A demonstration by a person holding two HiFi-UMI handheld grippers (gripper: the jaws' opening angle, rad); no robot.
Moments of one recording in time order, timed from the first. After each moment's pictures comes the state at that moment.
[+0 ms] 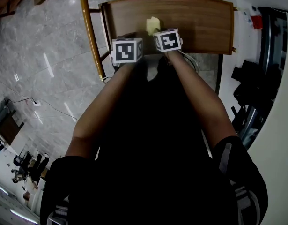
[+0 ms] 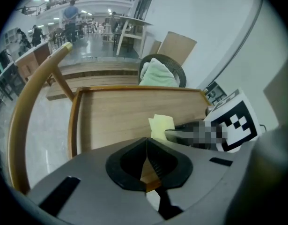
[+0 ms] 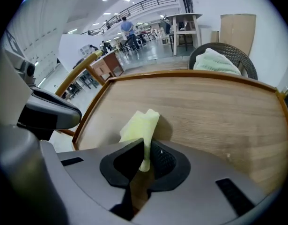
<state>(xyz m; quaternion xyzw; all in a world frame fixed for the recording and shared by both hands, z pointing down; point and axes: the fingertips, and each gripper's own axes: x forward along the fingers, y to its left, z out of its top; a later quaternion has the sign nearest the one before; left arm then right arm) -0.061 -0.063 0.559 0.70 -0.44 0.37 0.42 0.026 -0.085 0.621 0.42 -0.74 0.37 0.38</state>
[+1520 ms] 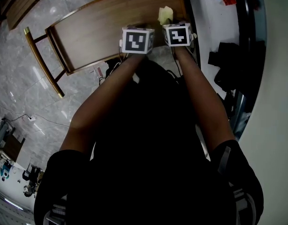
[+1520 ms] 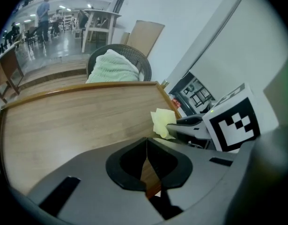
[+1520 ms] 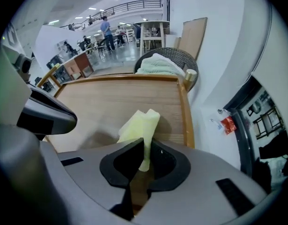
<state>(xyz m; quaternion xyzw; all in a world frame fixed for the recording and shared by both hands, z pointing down) 0.240 -0.076 0.568 0.76 -0.34 0.37 0.42 0.343 -0.092 0.604 0.54 -0.65 0.34 0.41</state>
